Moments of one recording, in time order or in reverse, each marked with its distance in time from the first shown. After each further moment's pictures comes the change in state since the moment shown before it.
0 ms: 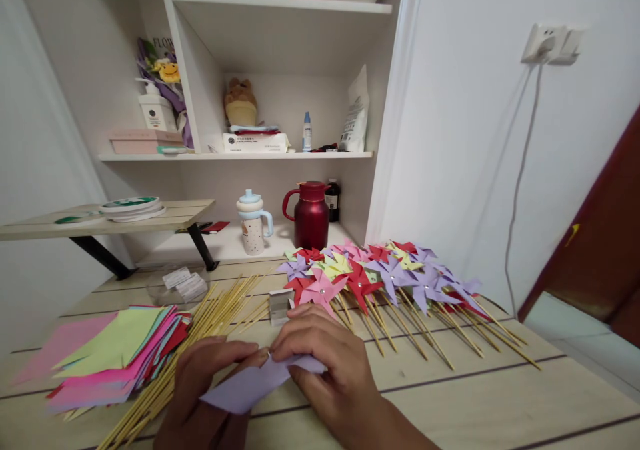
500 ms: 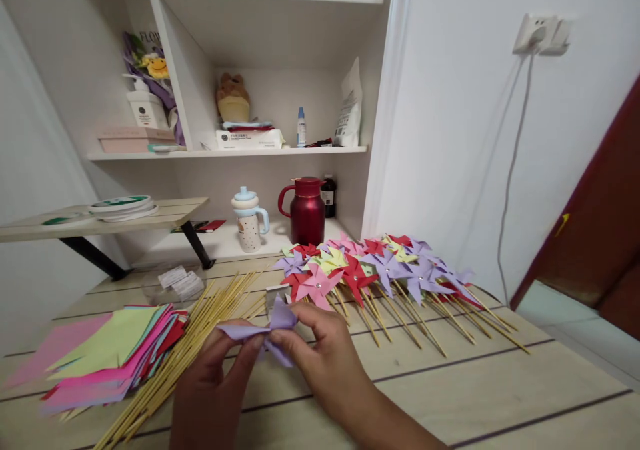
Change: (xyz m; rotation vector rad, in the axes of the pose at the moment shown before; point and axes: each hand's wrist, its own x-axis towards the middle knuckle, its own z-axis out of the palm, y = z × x) left_hand -0.006 0.011 0.026 -0.445 -0.055 -0.922; right_hand -0.010 0.012 0.009 0.148 -0.012 0.575
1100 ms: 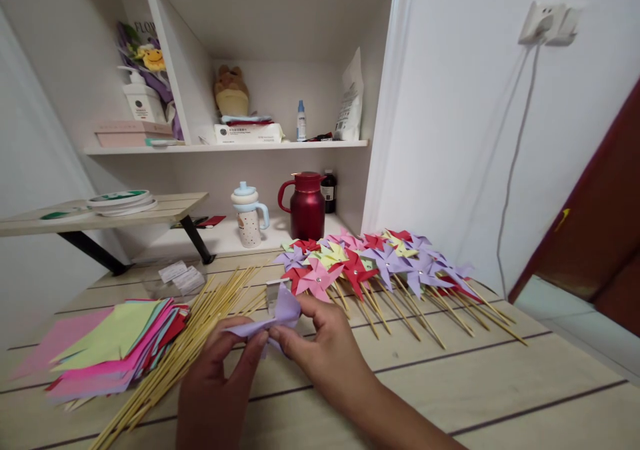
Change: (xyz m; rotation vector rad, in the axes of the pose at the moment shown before) left_hand -0.001 0.006 0.002 -0.010 0.065 0.058; right_hand -0.001 0.002 0.001 0.061 0.000 0.127
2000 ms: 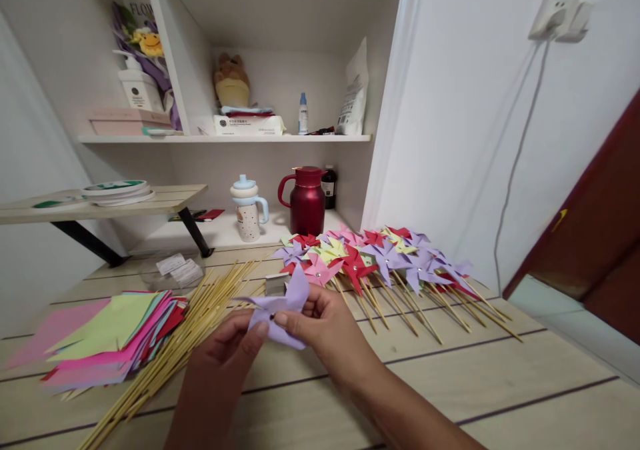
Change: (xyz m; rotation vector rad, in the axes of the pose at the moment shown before) left_hand 0.004 0.001 0.004 -0.324 -0.188 -0.339; right_hand 0.007 0.002 -0.003 0.455 -0.004 0.302
